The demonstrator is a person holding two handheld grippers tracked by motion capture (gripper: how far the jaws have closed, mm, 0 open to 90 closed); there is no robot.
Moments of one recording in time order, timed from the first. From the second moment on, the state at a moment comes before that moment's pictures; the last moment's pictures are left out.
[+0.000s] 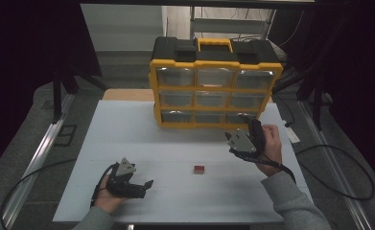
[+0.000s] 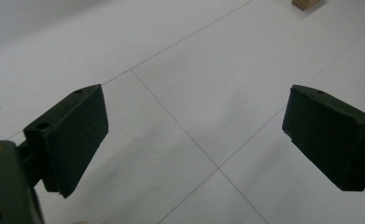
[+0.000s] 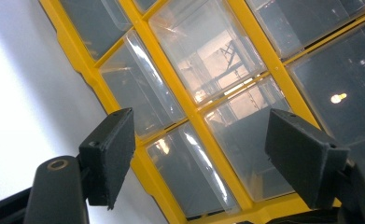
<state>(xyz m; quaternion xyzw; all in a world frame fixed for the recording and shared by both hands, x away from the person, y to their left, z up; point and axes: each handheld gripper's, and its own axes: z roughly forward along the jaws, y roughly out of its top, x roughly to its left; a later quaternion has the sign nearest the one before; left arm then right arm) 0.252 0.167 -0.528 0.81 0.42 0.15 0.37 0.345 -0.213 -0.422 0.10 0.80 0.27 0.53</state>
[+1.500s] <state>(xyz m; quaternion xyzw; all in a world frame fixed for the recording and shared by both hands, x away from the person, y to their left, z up) 0.254 0.166 -0.525 0.81 0.42 0.15 0.39 0.360 -0.223 -0.371 0.12 0.75 0.29 0.58</state>
